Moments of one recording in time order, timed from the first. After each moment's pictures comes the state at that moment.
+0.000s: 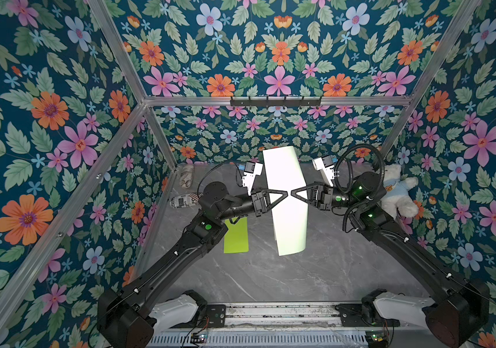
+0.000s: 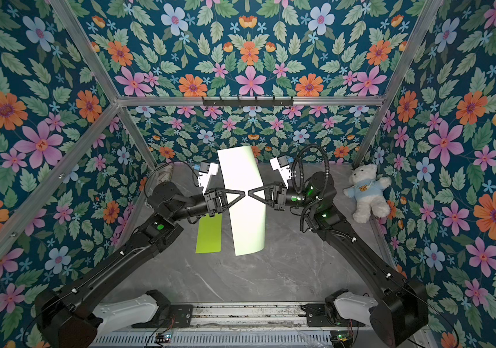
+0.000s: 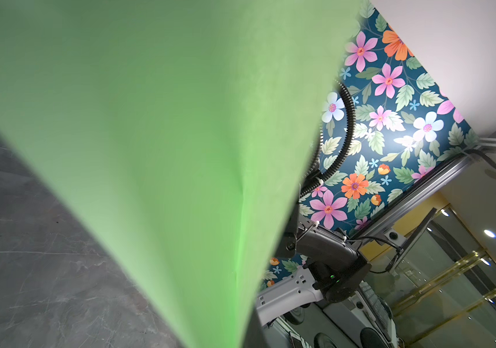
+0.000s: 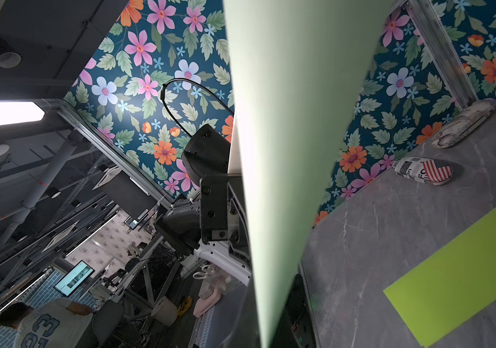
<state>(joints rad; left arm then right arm) -0.65 1.14 1.02 0.32 0.74 -0.89 0.50 1.22 1.07 0.38 -1.06 0.91</state>
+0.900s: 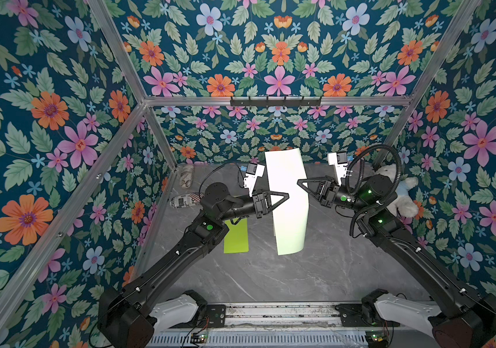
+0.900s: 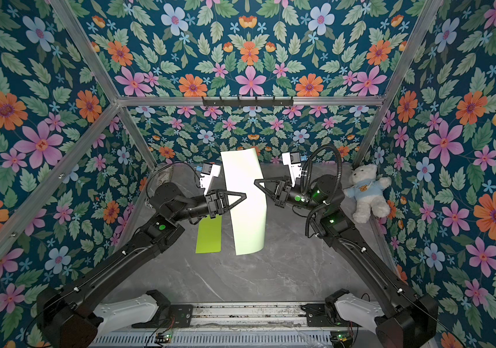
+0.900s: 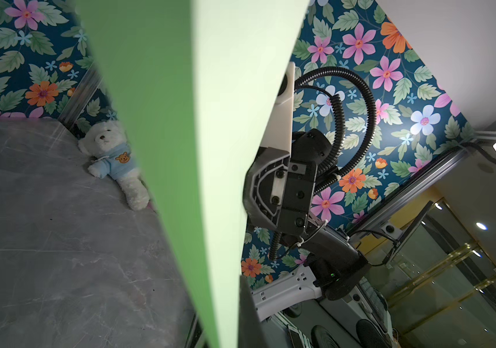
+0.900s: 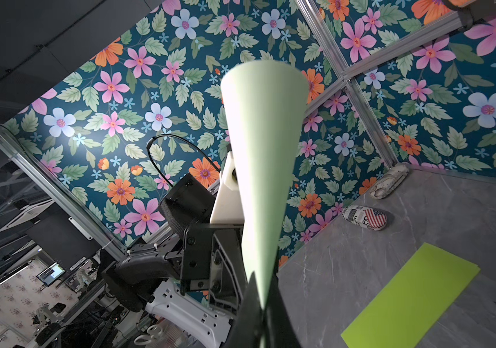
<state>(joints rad) -0.65 1.15 1.00 0.34 0.77 -0.89 0.50 1.14 1.07 0.33 -0.78 0.80</state>
